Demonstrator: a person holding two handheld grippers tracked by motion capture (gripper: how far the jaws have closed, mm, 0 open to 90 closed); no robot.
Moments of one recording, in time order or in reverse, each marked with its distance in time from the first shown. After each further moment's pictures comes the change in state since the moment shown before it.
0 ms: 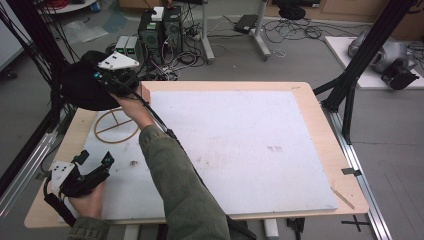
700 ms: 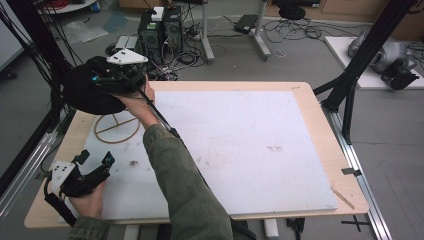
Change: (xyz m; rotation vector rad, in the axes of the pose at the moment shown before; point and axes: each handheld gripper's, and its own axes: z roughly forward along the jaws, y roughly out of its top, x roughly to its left) left arm -0.002 0.000 0.001 -0.004 -0.008 0.001; right arm -0.012 0.004 -0.012 0.009 -0.027 0.085
